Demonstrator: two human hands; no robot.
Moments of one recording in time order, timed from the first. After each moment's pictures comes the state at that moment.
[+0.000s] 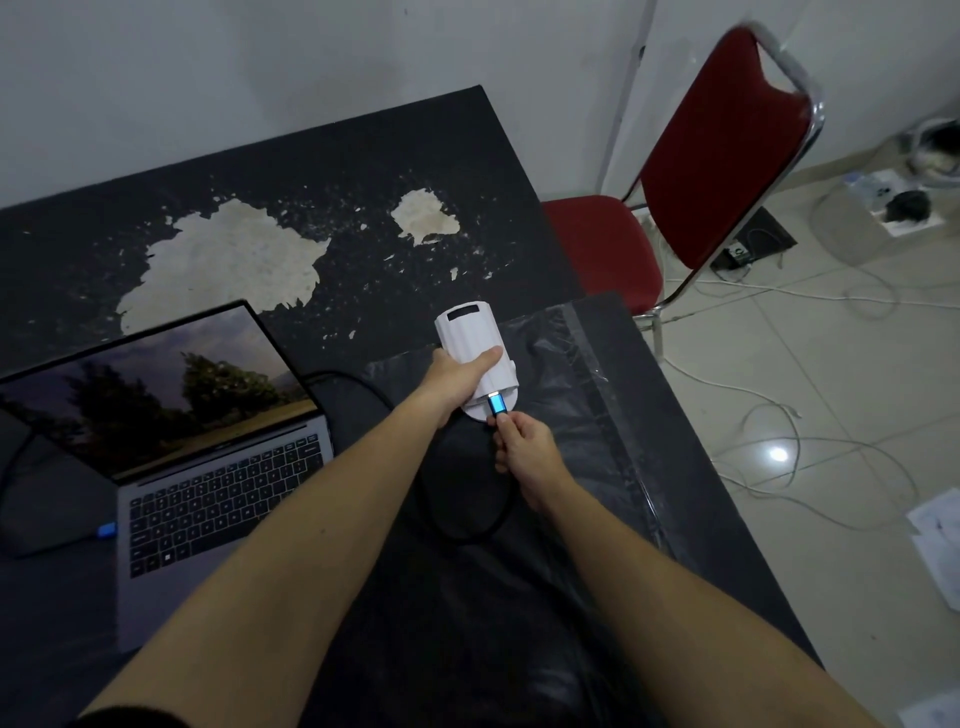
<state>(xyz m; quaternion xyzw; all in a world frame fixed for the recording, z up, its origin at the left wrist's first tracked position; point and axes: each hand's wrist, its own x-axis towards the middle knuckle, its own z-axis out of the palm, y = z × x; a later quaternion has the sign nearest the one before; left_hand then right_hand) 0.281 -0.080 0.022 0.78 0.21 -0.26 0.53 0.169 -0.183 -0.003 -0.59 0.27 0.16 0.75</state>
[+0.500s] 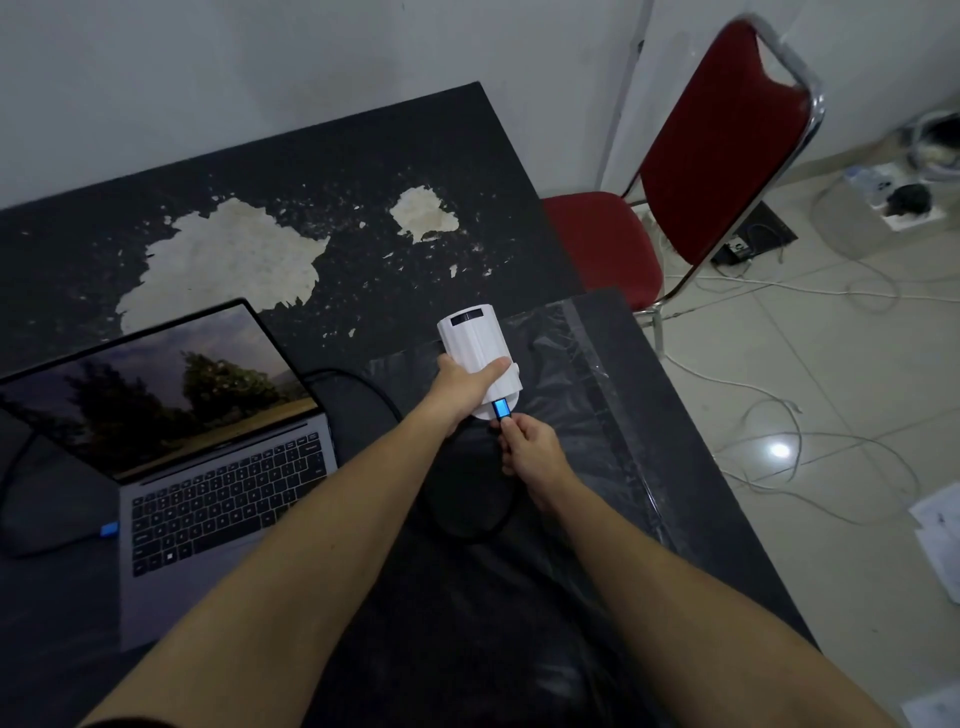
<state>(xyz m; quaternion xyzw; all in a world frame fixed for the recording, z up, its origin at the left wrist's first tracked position) 0.264 -0.086 0.019 0.80 0.19 -0.27 0.50 0.163 -0.189 -0.014 -0.61 0.27 0.16 0.73</state>
